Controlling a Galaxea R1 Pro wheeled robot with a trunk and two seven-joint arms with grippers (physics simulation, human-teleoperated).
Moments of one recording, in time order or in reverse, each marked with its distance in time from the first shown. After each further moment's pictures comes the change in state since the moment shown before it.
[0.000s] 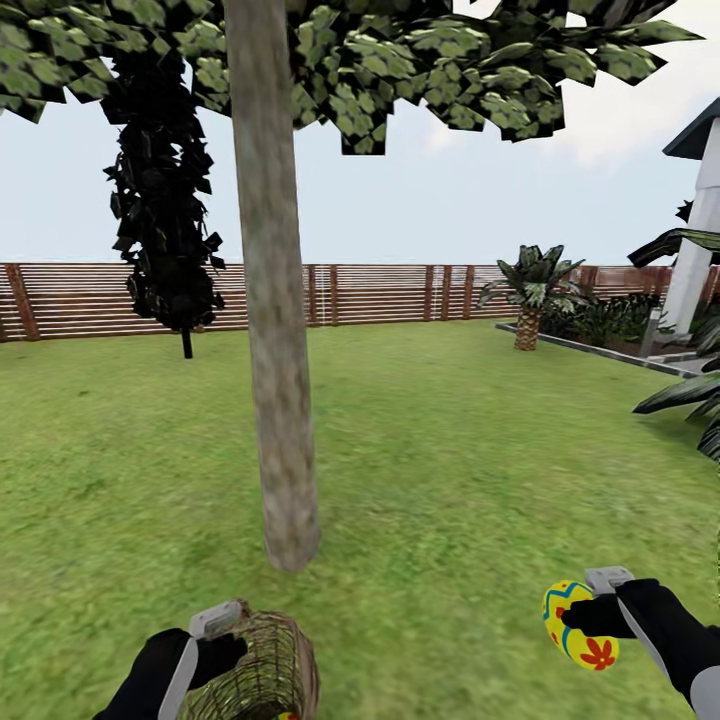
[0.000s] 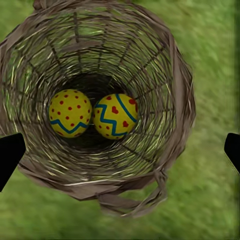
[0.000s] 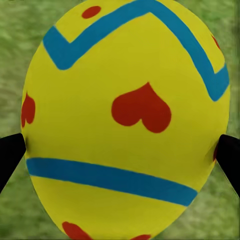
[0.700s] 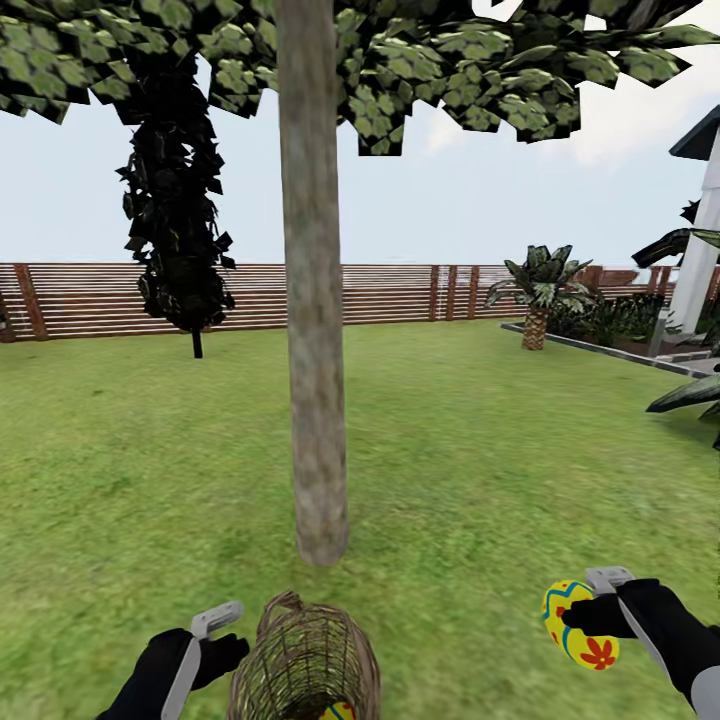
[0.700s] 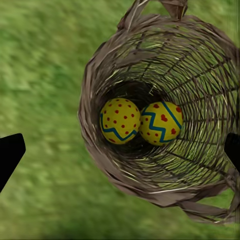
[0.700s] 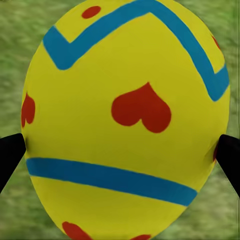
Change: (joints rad) left arm 0.000 -0.007 -0.002 0.002 0.000 -0.001 0.007; right arm 0.000 -0.002 -0.001 -0.001 -0.001 0.000 0.001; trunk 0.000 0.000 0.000
